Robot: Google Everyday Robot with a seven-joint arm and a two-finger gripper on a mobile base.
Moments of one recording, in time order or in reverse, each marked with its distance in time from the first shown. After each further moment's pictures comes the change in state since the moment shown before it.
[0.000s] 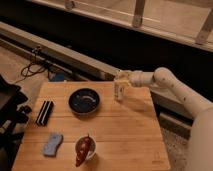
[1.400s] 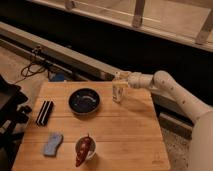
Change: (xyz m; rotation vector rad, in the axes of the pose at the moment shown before) arm -0.010 0.005 0.006 0.002 -0.104 0.019
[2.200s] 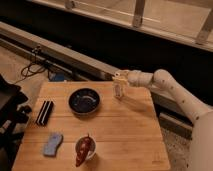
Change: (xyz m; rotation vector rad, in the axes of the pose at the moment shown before) arm -0.014 -0.006 -0.001 0.008 -0.032 -0.016
